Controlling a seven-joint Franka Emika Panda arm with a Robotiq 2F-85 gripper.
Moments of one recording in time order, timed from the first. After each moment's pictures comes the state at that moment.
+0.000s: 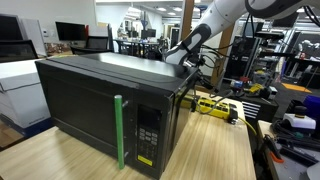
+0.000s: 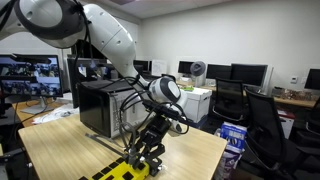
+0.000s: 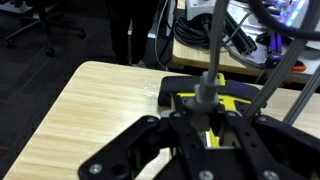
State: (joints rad) arm -0.39 0.92 -0.13 -1.39 -0.42 1.29 -0.54
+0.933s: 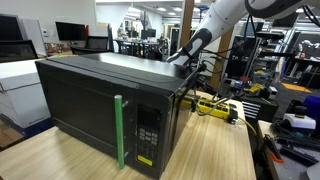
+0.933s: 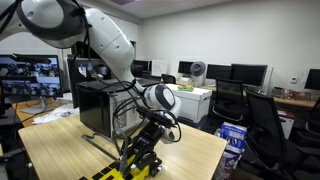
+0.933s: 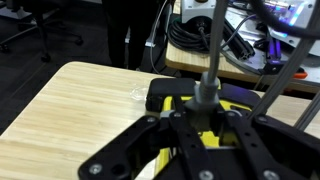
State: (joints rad) arm -0.37 0.92 -0.12 -1.47 -0.43 1.32 -0.53
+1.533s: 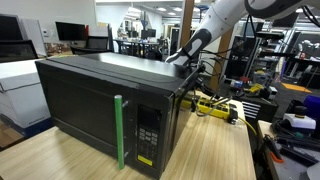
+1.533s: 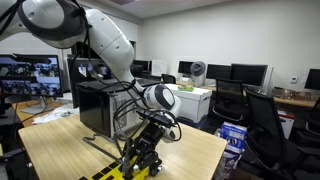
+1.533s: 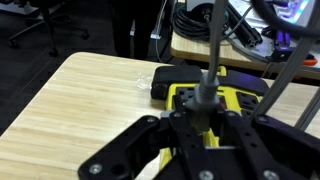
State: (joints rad) arm -0.37 0.92 -0.12 -1.47 -0.43 1.37 -0.50
